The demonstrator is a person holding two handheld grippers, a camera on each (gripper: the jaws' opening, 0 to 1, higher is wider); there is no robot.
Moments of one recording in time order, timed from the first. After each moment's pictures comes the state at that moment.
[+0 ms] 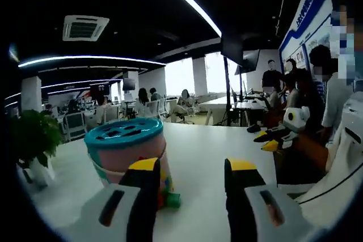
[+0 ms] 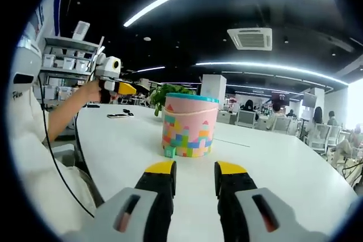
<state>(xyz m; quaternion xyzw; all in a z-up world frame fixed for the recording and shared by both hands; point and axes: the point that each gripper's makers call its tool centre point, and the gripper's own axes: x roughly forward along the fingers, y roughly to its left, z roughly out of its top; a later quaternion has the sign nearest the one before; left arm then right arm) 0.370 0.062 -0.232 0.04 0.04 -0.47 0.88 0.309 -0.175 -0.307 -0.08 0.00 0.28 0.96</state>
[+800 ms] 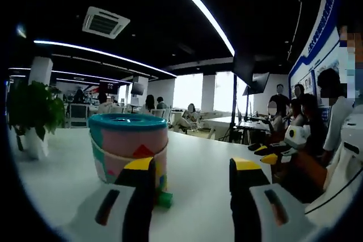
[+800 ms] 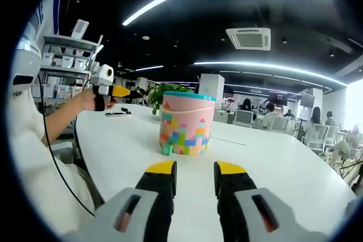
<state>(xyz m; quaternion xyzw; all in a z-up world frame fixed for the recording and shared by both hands) 0.369 0.070 -0.248 -0.04 0.02 -0.44 0.90 0.306 -0.182 -0.311 -0.08 0.01 0.27 0.96</state>
